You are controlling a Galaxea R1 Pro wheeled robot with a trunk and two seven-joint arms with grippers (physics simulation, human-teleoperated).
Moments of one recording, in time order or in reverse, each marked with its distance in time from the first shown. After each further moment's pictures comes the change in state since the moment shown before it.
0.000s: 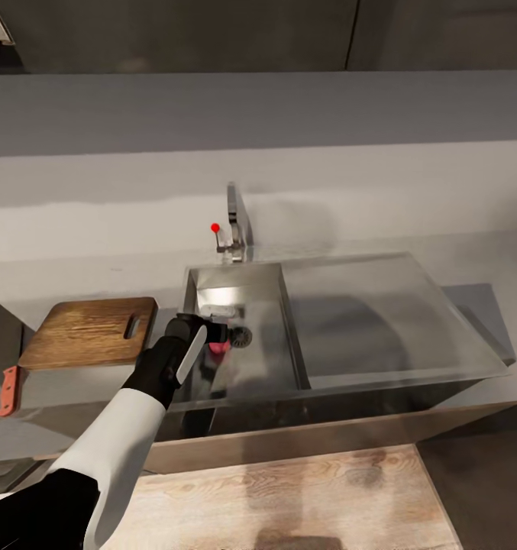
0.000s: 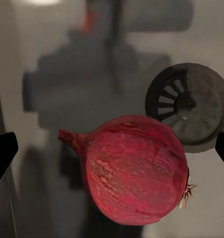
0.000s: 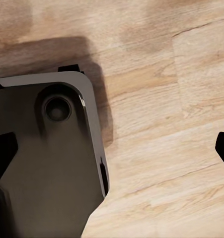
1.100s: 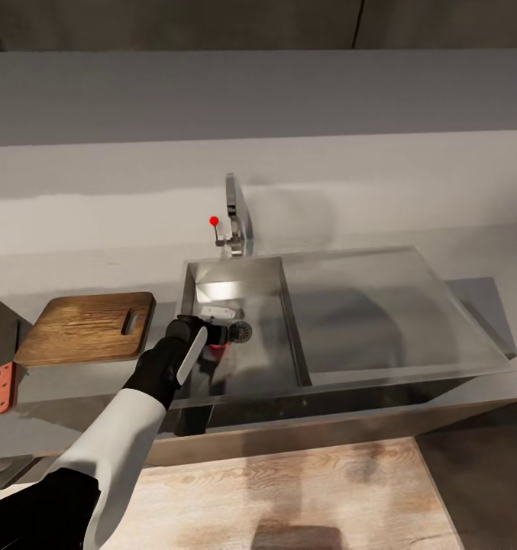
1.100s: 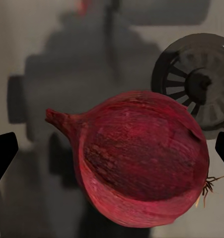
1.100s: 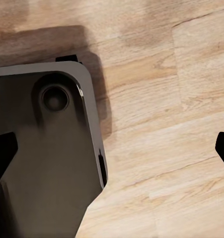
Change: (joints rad) left arm 0.000 0.000 0.000 0.017 0.001 0.000 0.000; right arm 0.000 0.000 0.000 0.000 0.000 0.000 0.000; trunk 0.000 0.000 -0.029
